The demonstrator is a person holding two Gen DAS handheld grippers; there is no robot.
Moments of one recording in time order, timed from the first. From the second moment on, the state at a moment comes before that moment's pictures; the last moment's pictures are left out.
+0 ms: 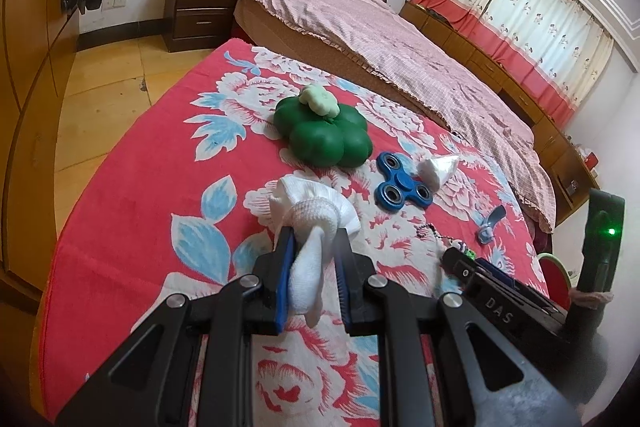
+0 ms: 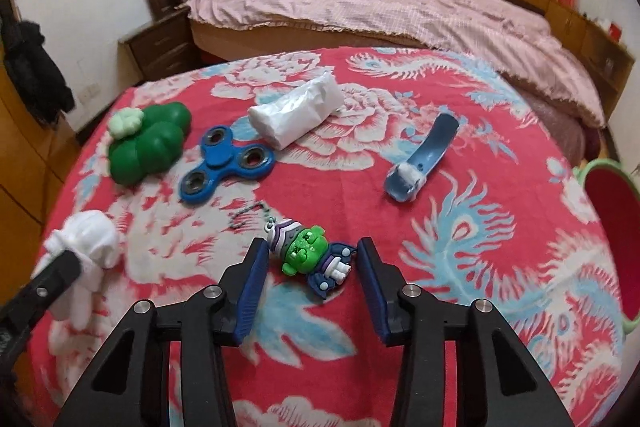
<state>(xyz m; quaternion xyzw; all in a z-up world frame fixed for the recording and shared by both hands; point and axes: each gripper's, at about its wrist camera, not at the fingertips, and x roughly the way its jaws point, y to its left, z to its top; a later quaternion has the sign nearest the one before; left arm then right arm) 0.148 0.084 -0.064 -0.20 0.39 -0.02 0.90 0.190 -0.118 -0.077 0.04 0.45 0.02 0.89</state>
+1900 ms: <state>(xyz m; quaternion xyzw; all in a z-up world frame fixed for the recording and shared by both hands) 0.133 -0.160 0.007 -0.08 0.41 -0.25 0.88 0.038 -0.391 0.007 0.25 0.29 -0.09 0.92</state>
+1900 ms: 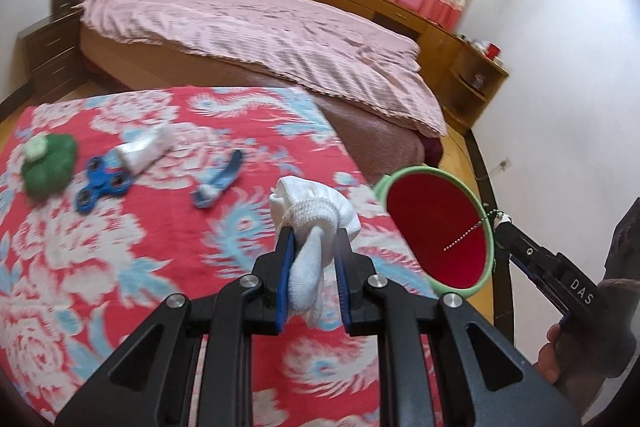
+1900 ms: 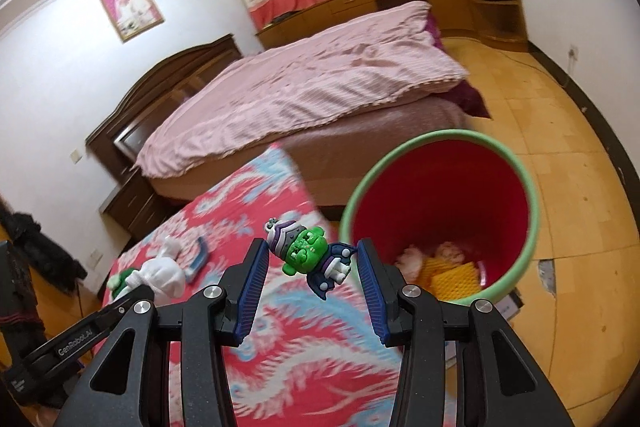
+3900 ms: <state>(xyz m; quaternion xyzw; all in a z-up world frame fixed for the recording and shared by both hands) 0.161 -0.285 -0.032 -0.03 0.47 -0.27 0.84 0.047 -0.504 -0.056 0.31 0.34 -0.16 0.87</state>
